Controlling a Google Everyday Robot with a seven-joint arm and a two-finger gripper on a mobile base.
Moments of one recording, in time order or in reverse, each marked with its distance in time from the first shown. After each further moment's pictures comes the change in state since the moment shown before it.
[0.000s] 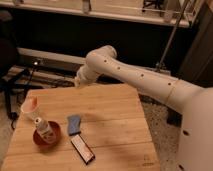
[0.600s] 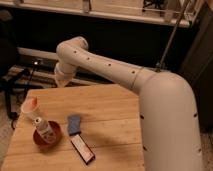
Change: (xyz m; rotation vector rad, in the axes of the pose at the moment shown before) arm 0.037 -0.062 0.051 0.013 -0.123 -0.093
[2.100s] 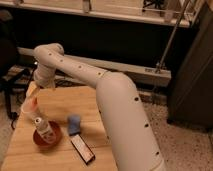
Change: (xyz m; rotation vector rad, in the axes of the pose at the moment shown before) arm 0.025 -0.073 0.091 0.130 -0.172 -0.072
